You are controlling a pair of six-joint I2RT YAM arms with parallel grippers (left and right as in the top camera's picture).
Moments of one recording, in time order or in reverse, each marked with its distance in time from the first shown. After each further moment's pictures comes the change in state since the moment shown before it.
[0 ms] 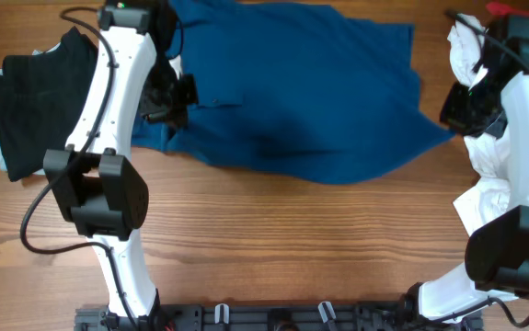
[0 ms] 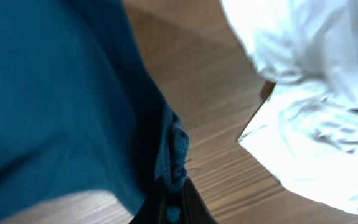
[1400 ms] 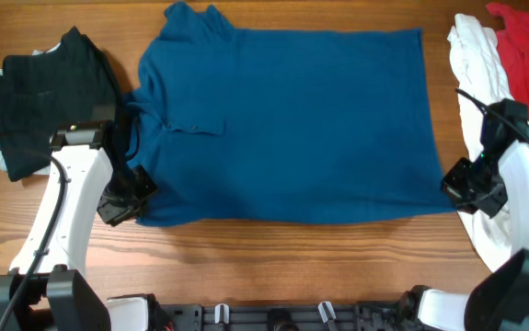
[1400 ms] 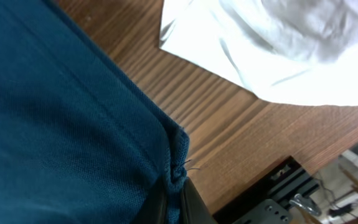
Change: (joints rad) left arm 0.189 -0.641 -0.964 0.332 -0.179 -0.278; right arm -0.148 -0.273 -0.549 0.102 0.060 0.183
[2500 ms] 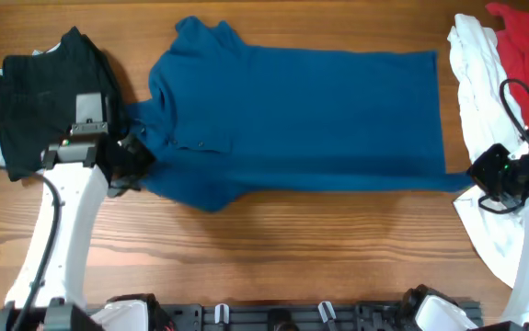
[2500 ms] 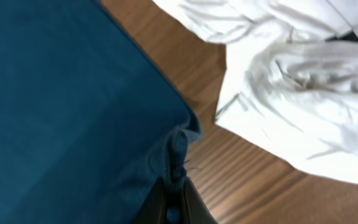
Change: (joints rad) left arm 0.005 -0.099 -0.027 0.379 0.019 -0.092; right arm -0.152 -0.231 -0.011 0.222 -0.214 -0.137
